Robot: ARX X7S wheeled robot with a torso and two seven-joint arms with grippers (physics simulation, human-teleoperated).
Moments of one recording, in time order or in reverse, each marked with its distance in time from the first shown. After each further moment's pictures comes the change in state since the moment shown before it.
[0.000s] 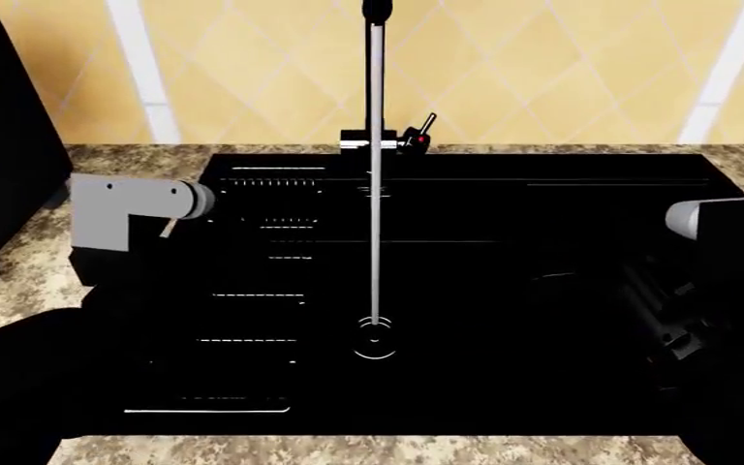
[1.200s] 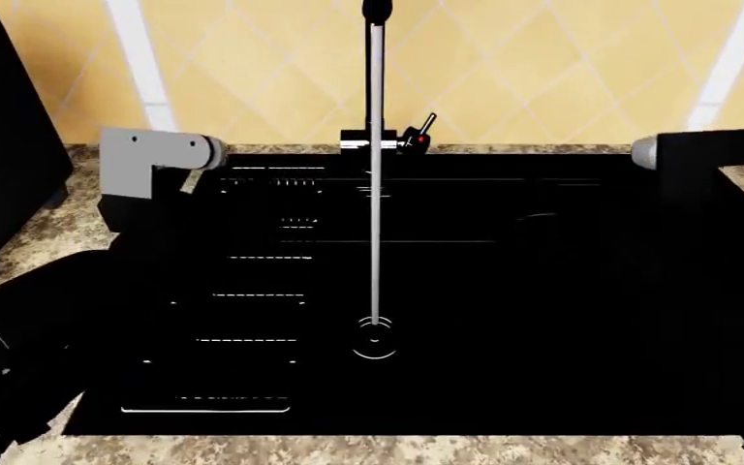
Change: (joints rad) left arm -0.156 0.126 0.060 -0.284 0.136 0.033 0.190; right arm 0.294 -0.092 -0.155 0.288 -0.107 0.043 -0.088
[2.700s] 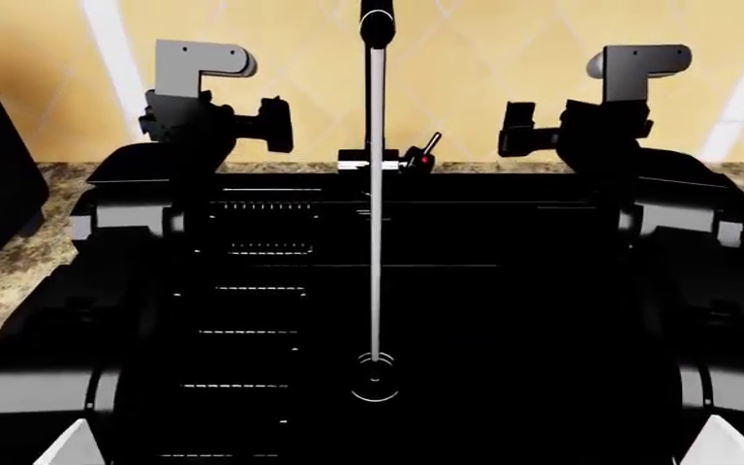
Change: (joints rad) left arm -0.530 0.575 -0.552 -1.410 1.026 0.365 0.672; right arm 0.691 -0.456 0.258 1.531 -0.920 -0.529 -0.695
